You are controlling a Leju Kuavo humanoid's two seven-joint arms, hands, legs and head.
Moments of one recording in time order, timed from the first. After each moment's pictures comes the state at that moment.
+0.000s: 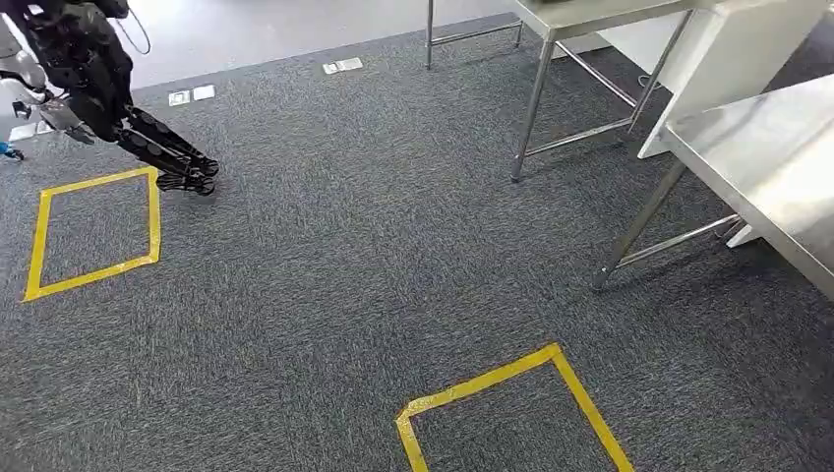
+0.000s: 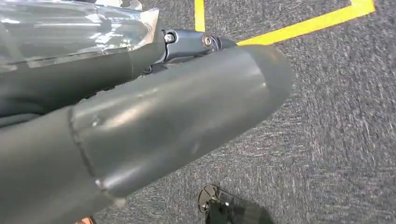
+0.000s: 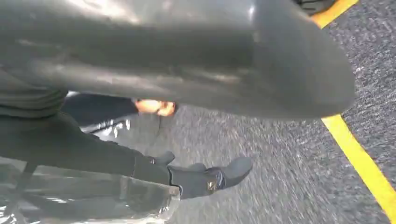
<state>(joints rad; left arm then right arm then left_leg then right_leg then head) -0.07 -0.17 0.60 -0.19 -0.27 0.51 -0.11 -0.08 0.13 -0.24 -0.20 0.74 -0.47 0.24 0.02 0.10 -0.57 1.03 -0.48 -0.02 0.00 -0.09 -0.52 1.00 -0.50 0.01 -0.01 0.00</state>
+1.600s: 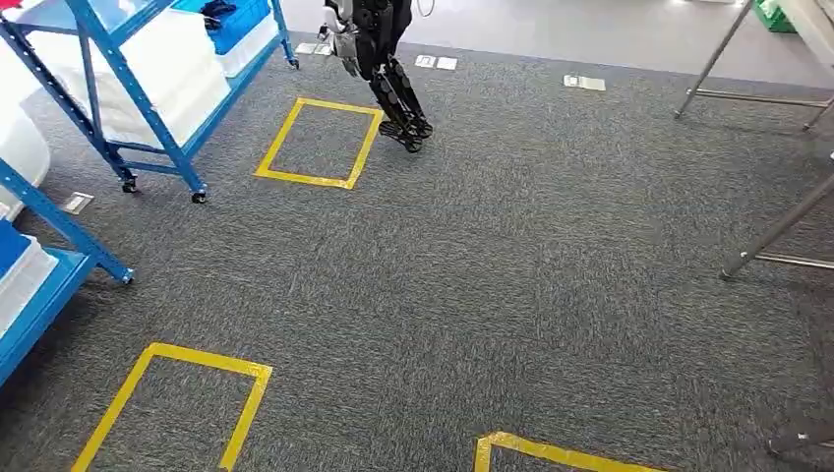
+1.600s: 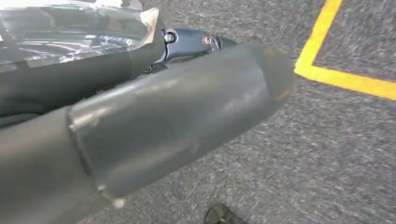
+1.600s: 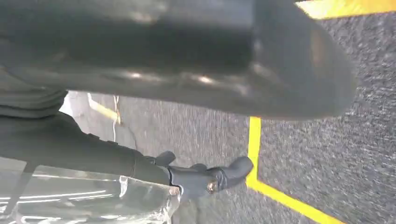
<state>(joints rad) -0.07 -0.20 0.60 -0.19 -0.35 0.56 -0.09 -0.08 0.14 -0.19 -0.19 0.83 -0.55 0.29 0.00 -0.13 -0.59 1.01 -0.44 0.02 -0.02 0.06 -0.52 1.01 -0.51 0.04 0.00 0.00</state>
